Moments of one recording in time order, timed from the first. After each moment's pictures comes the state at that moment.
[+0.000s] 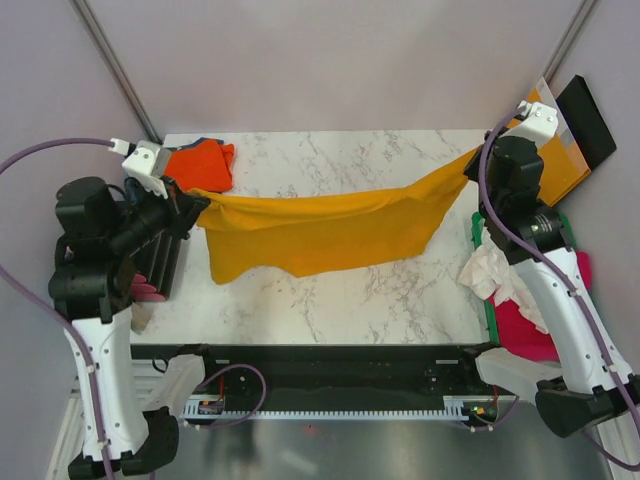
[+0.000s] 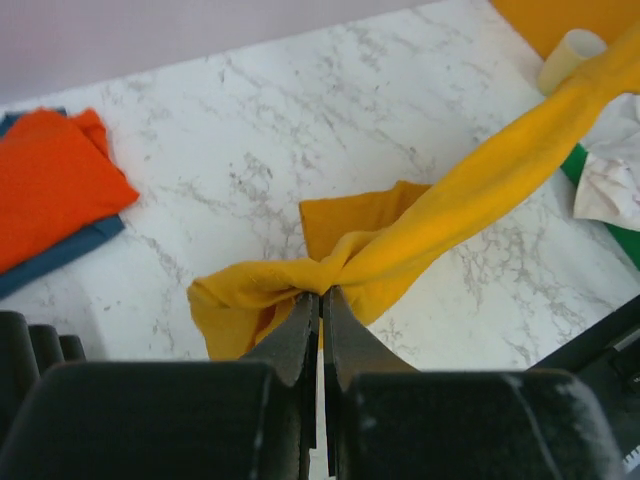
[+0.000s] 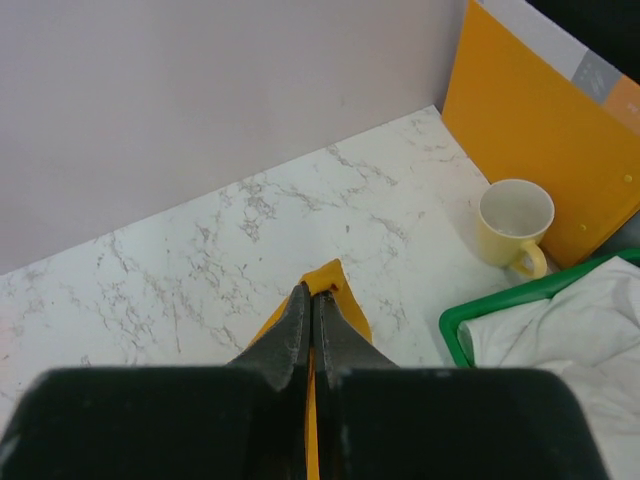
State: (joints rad) left arm 0.10 0.90 1.45 -0.90 0.57 0.05; right arm 0.30 1.11 1.36 -0.45 0.56 0.35
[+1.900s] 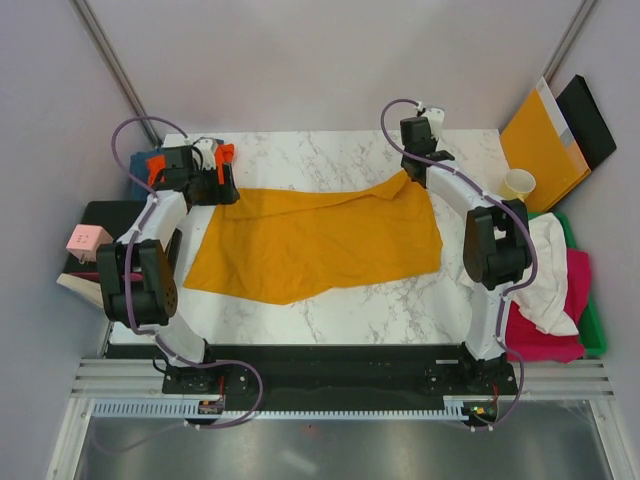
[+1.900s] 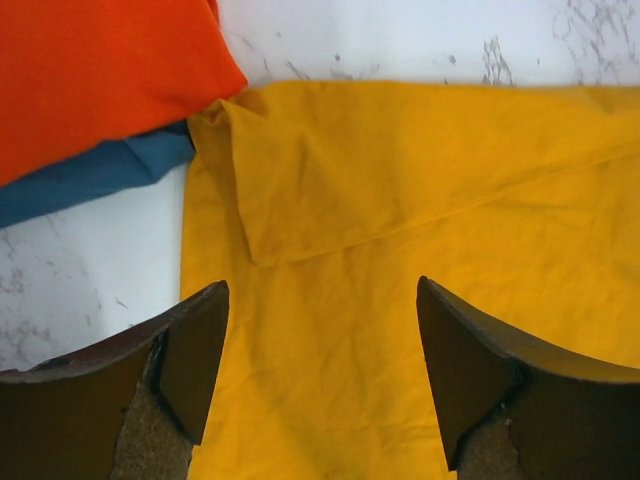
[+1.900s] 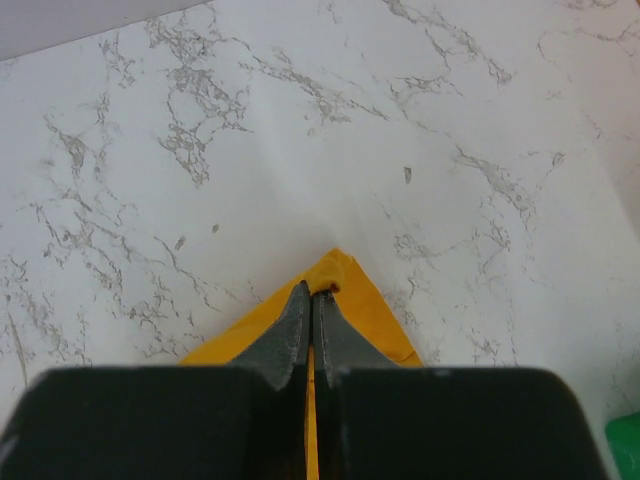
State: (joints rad) left arm 0.08 1.69 1.26 -0.33 0.27 0.02; right arm 0.26 2.03 1.65 -0.24 0.51 0.34
